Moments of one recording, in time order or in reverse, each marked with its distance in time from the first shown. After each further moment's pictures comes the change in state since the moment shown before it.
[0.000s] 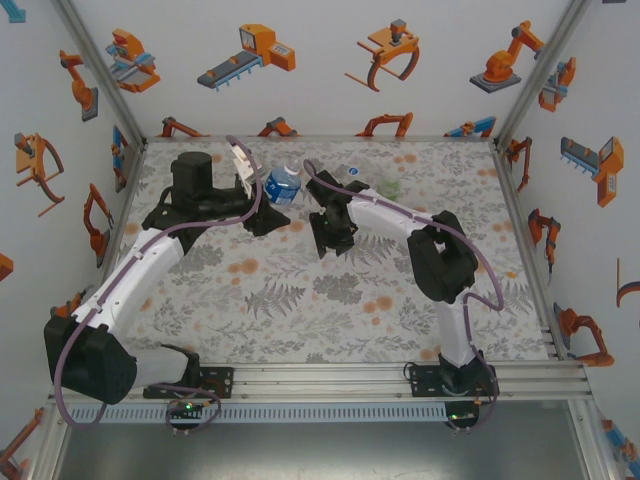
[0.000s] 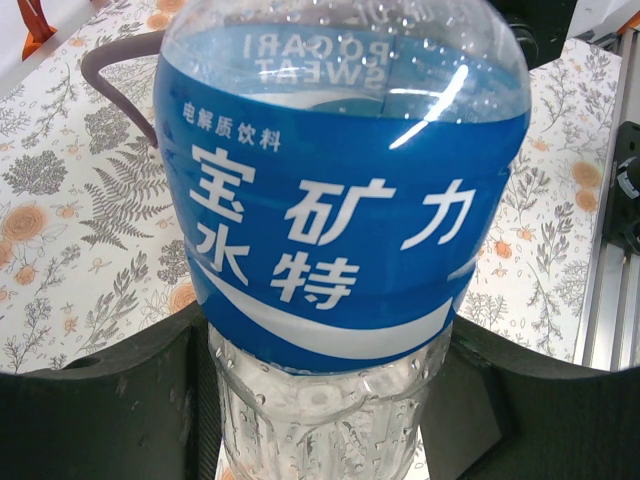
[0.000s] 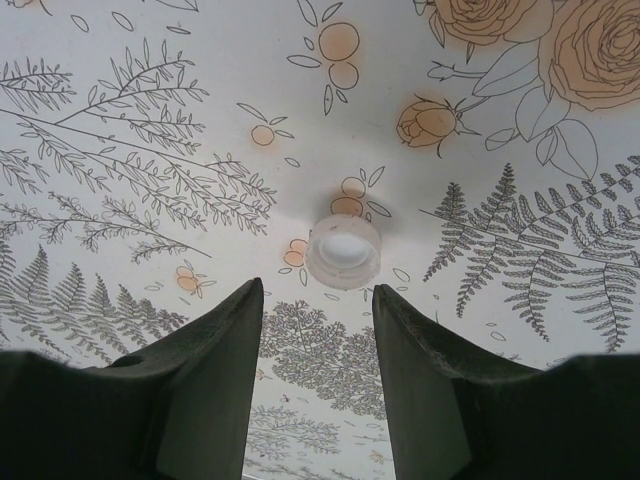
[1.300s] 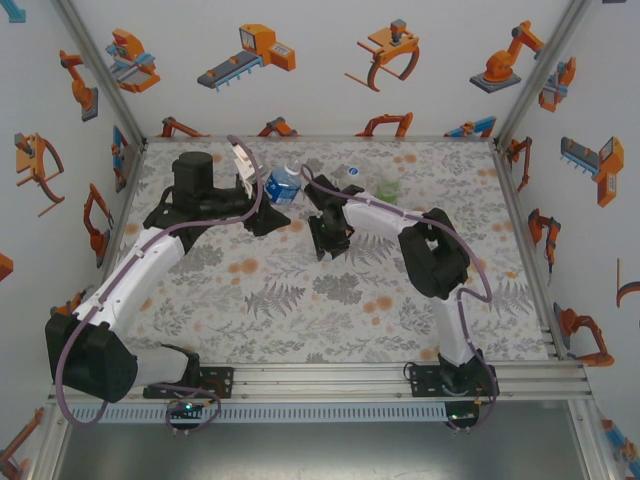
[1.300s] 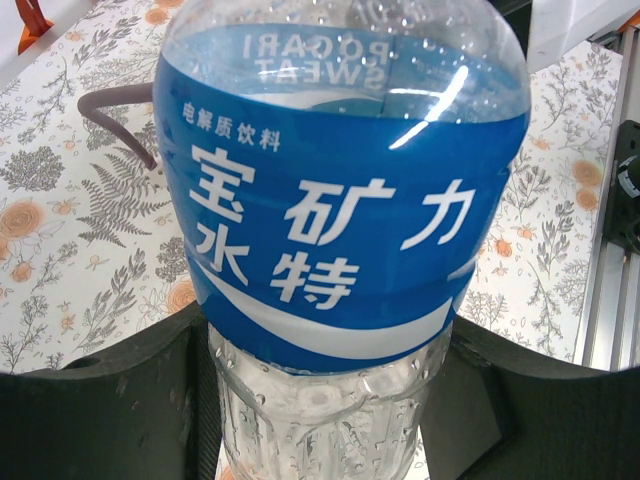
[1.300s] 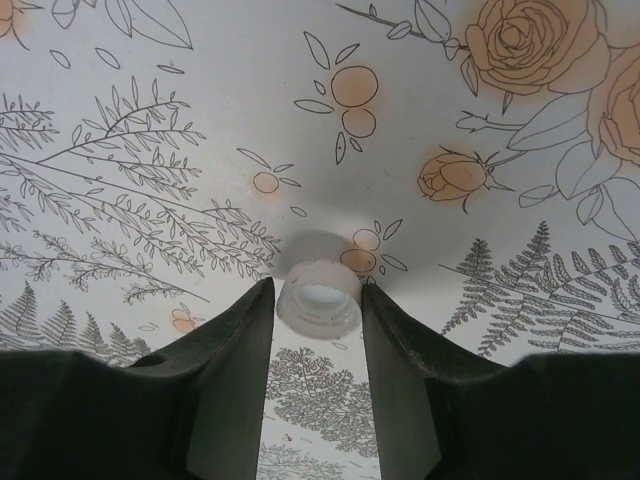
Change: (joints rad) left arm 0.001 0.010 0.000 0.000 0.000 0.000; right arm 0.000 0.060 -0.007 0.064 -0.023 0.002
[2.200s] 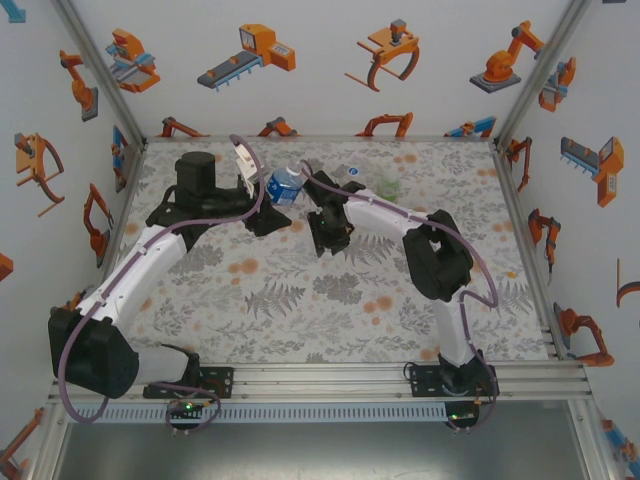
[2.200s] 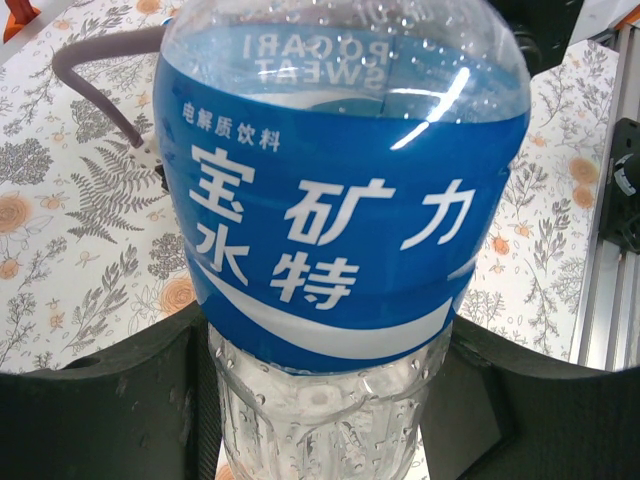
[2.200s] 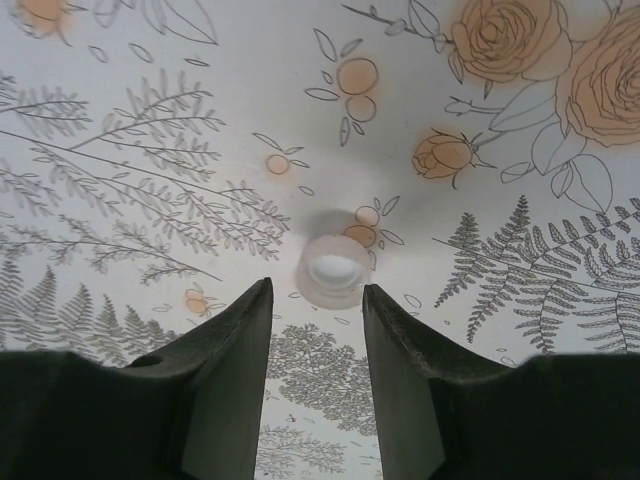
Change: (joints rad) left arm 0.000 0.020 0.000 0.001 0.007 -0.004; right arm 0.011 -0.032 0.036 -0.042 0.031 -0.001
